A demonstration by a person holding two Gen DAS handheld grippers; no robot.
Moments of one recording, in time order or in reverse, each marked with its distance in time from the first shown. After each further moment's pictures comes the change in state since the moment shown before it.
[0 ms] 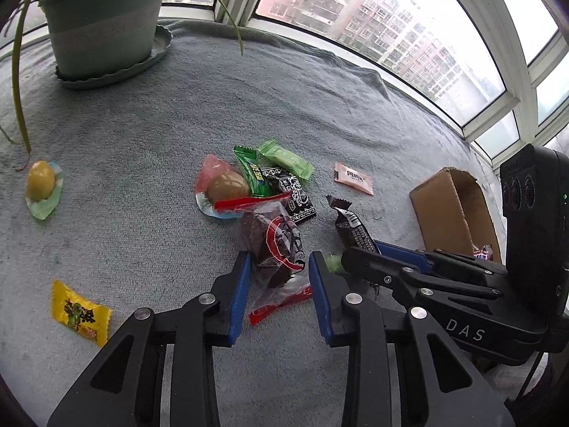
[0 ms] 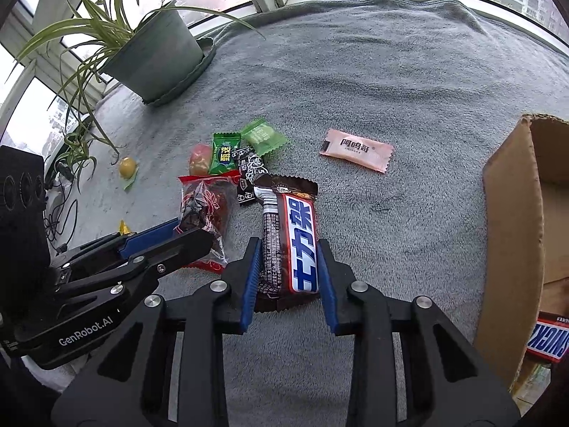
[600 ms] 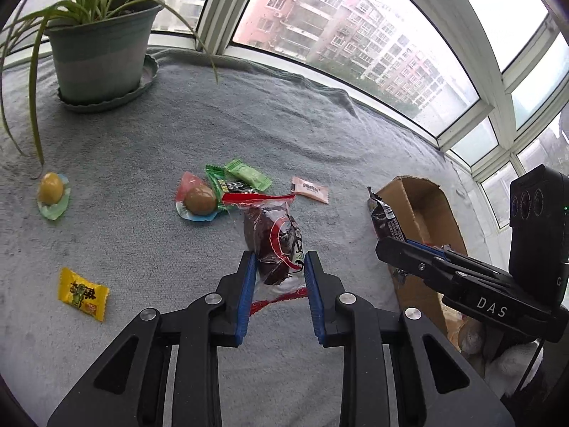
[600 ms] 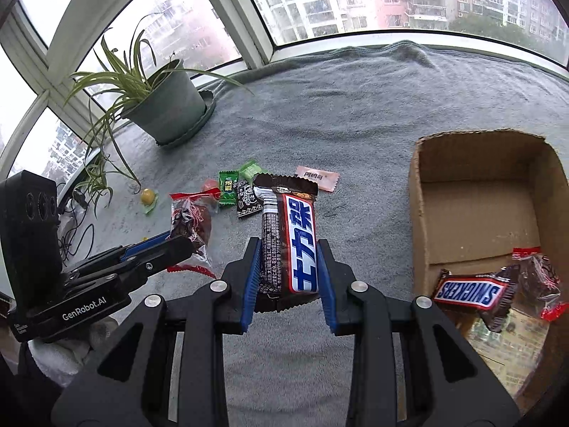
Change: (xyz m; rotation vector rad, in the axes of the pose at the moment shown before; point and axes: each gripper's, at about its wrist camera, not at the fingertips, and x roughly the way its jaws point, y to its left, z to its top) left arm -0.042 -0.024 -0.007 0.023 -0.077 -0.068; right arm -0.091 -0.020 -0.021 0.053 -0.174 -0.017
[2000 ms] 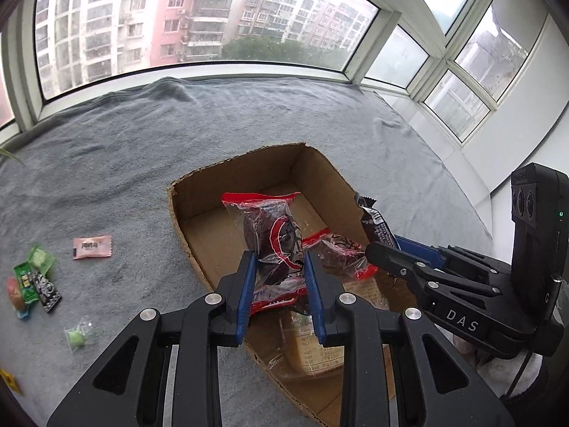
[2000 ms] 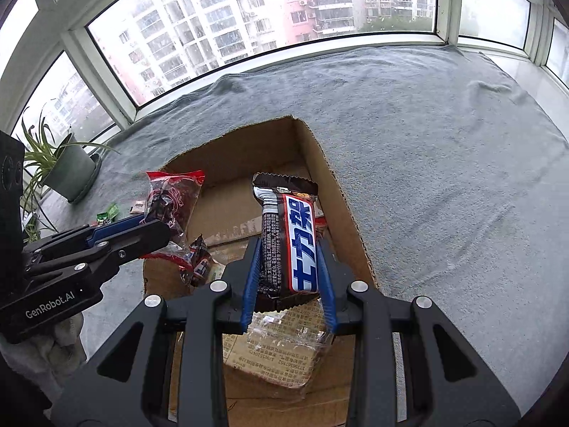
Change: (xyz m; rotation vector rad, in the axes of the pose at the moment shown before) left arm 0.078 -0.191 0.003 0.371 0.111 -0.129; right arm -0.093 -0.157 -0.042 0.217 -0.116 -0.295
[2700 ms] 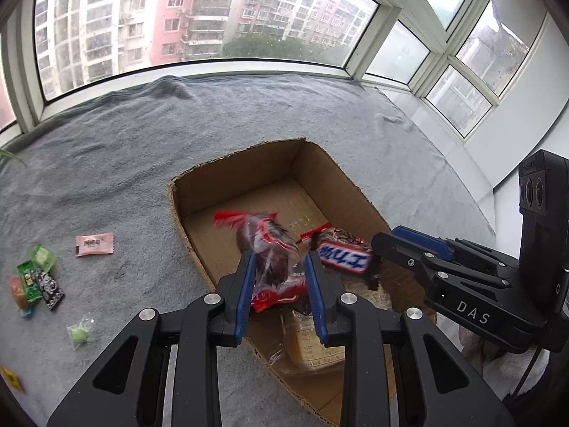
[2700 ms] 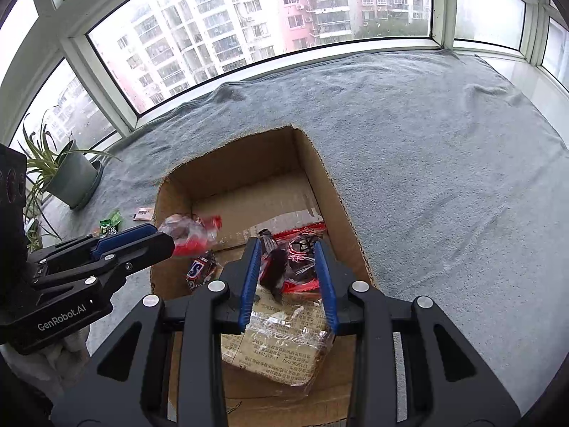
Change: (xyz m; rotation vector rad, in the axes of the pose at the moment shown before) left arm -0.002 -0.002 0.000 0.010 0.006 0.016; right arm -0.013 0.006 0.003 0.009 -0.029 -0.008
